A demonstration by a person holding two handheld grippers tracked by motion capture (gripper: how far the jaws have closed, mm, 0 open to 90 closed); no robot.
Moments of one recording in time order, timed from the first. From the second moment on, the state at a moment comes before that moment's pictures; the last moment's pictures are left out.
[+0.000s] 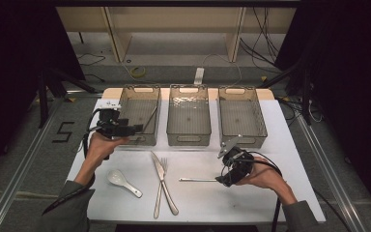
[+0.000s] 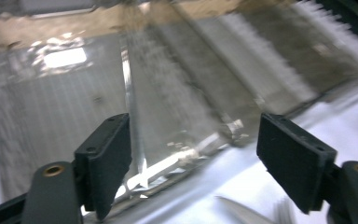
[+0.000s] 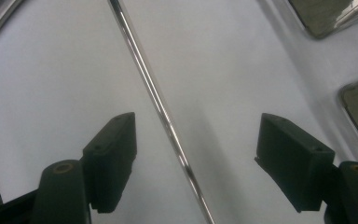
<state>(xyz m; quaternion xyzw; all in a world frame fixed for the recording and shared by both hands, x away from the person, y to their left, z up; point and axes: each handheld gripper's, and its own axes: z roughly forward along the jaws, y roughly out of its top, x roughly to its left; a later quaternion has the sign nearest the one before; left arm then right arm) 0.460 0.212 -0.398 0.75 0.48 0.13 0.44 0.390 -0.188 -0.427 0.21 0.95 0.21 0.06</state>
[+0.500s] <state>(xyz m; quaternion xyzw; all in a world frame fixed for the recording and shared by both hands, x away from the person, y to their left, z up) 0.391 0.188 -0.405 0.75 0.41 0.14 0.50 0.397 -0.181 -0.432 0.21 0.96 0.16 0.05</state>
